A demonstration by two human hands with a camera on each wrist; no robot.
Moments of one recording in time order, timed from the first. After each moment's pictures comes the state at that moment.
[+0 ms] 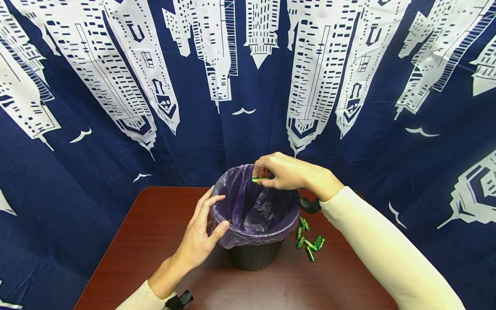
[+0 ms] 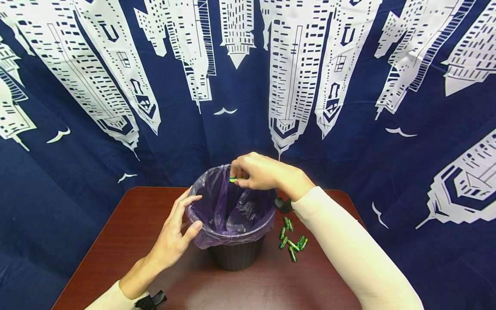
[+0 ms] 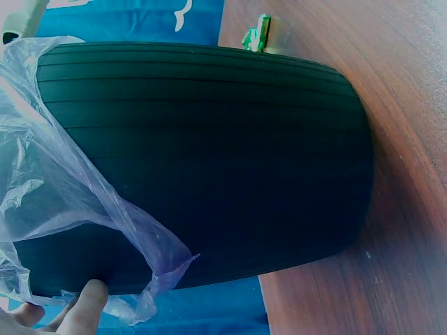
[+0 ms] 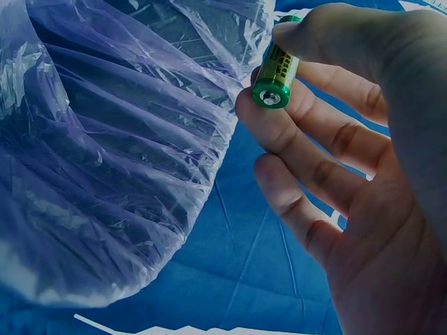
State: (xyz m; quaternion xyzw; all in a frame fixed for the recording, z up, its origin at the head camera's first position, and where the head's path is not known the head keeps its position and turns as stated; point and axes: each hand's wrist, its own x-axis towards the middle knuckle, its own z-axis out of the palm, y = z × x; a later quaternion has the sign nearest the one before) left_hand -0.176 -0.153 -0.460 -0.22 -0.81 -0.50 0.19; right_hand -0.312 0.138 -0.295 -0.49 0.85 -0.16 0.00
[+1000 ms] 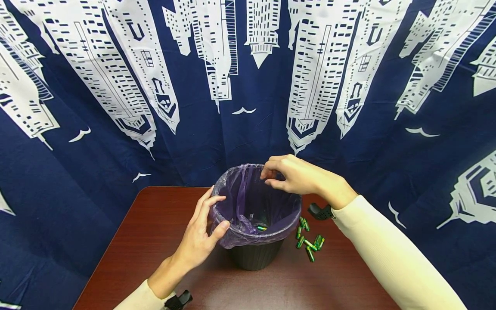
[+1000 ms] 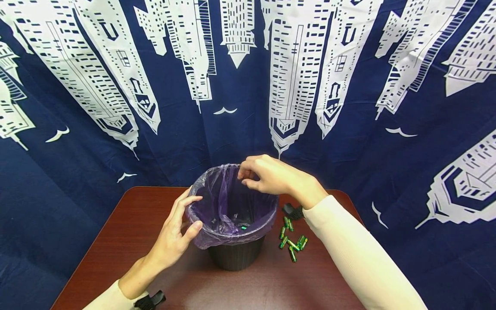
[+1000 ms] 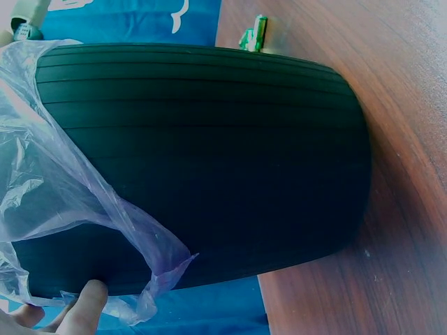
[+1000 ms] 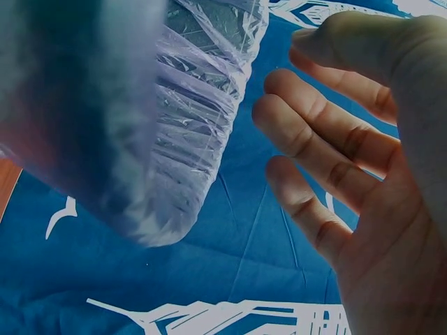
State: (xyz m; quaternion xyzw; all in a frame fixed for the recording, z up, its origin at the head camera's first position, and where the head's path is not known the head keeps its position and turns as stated) left_hand -0.176 -0.154 -0.459 -0.22 -0.82 -0.50 0.19; right_hand -0.299 0.161 -0.301 -0.48 0.86 -0.17 -0.05
